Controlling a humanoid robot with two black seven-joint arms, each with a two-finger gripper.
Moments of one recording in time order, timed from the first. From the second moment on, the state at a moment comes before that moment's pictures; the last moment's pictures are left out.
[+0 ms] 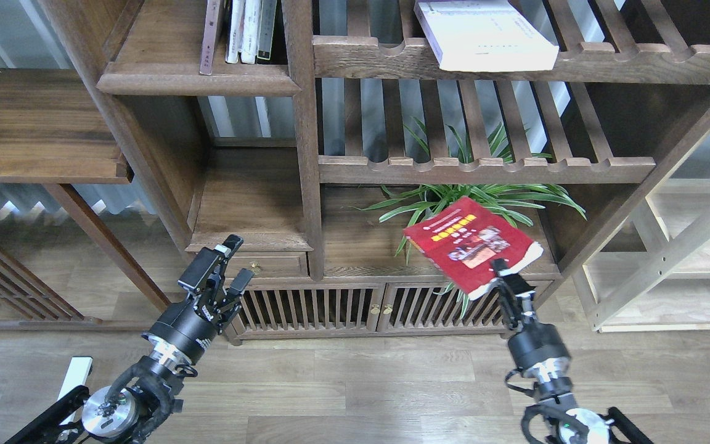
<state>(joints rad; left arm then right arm) -0.11 0.16 -0.88 -1.12 -0.61 -0.49 0.15 -0.06 -0.06 1.19 1.02 0.09 0.58 0.14</state>
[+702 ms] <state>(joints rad) -0.10 0.14 -0.77 -1.13 -0.75 -0.49 0.15 0.00 0.02 0.94 1.07 -0.01 0.58 0.13</state>
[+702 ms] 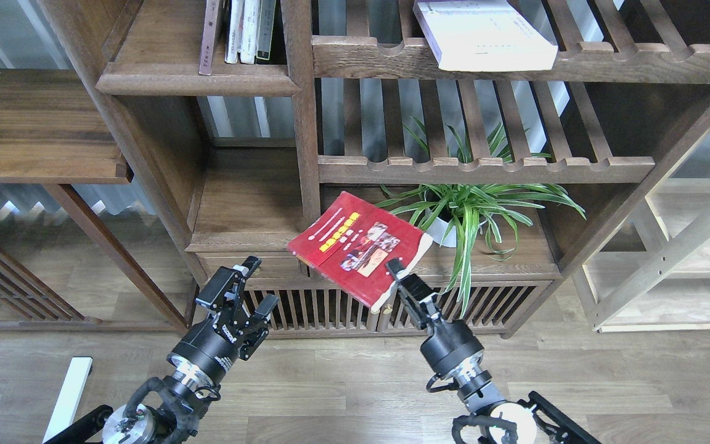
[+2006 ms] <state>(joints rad) -0.09 0.08 -0.70 -1.06 -0.68 -0.49 0.14 -0.03 0.01 0.77 1.10 -0.09 0.58 0.13</state>
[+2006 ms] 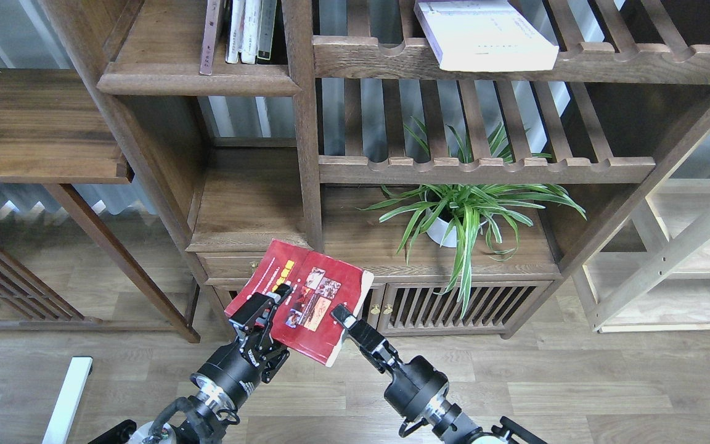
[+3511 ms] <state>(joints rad) -0.08 0.16 -0.73 -1.06 -0.55 -0.49 0.13 -0.04 0.02 0.86 1.01 -0.15 0.58 0.13</state>
